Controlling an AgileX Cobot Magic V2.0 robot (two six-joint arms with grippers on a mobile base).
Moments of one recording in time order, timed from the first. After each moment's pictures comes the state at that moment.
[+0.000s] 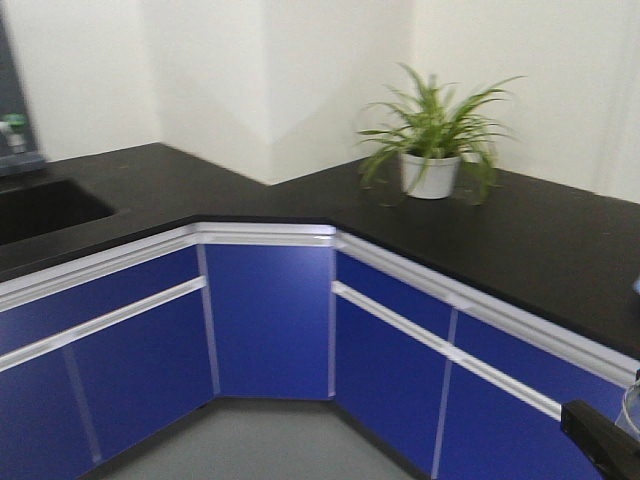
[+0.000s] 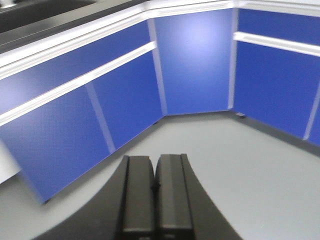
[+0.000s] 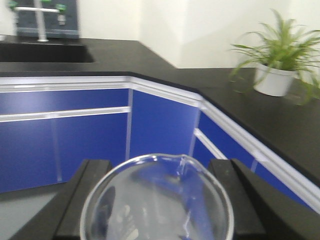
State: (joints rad) left arm -0.01 -0.02 0.03 0.06 0.37 0.02; right arm 0.49 0.63 -0.55 -0.79 0.19 0.72
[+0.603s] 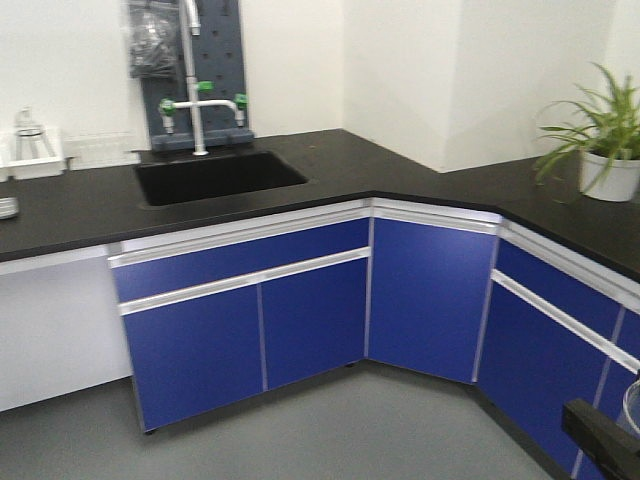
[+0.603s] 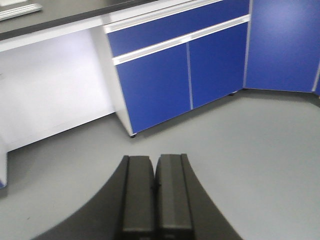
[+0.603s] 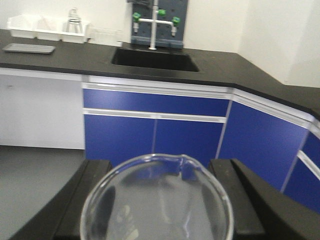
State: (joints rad) left arm -0.01 -0.02 0.03 0.06 0.37 0.02; right arm 0.49 0.63 -0.55 -0.79 0.19 0.72
